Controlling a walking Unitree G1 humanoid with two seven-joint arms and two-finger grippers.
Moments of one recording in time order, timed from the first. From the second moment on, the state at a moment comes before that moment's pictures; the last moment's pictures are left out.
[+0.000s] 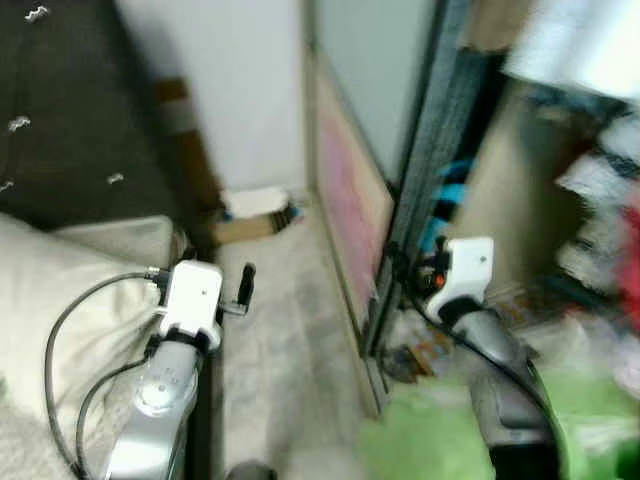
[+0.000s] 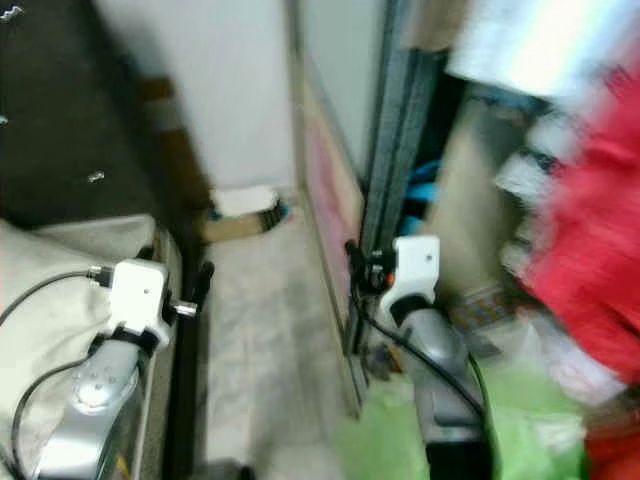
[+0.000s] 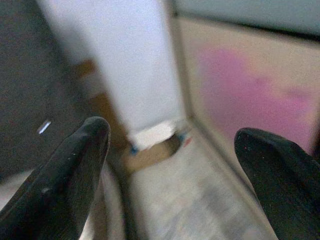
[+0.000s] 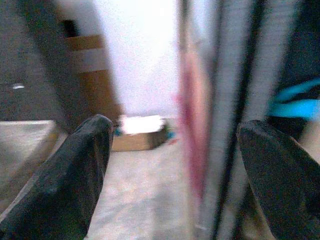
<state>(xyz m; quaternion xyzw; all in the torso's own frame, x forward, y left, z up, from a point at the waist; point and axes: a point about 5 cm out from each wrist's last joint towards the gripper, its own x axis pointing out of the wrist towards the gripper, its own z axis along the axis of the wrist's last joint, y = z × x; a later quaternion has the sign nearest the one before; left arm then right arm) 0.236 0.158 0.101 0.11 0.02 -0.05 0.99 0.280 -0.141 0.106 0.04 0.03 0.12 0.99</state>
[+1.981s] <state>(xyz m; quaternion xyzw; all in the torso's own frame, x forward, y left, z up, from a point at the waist) 0.231 0.176 0.098 0.05 0.02 0.06 1.00 0.288 -0.115 0.116 0.05 0.00 0.17 0.98</state>
